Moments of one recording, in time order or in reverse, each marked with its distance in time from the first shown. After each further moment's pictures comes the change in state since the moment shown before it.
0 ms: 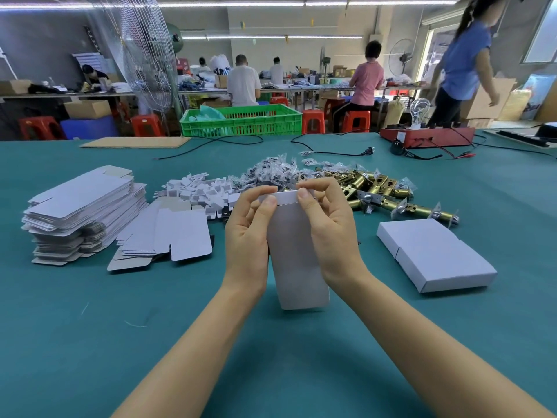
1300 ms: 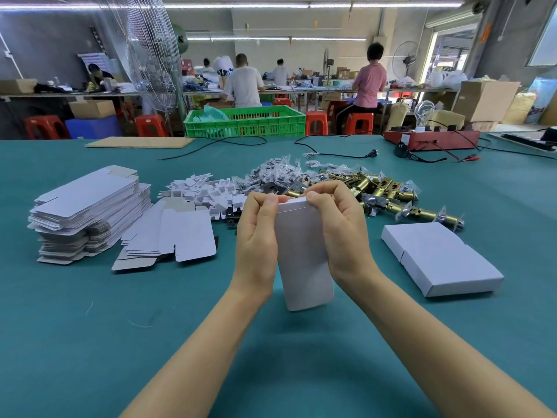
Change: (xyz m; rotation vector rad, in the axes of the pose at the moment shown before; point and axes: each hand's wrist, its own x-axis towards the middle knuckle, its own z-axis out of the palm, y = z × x) left_hand -0.003 0.006 0.004 0.051 -0.038 -0.008; right_hand 0.008 0.002 -0.006 -0.017 0.016 0.052
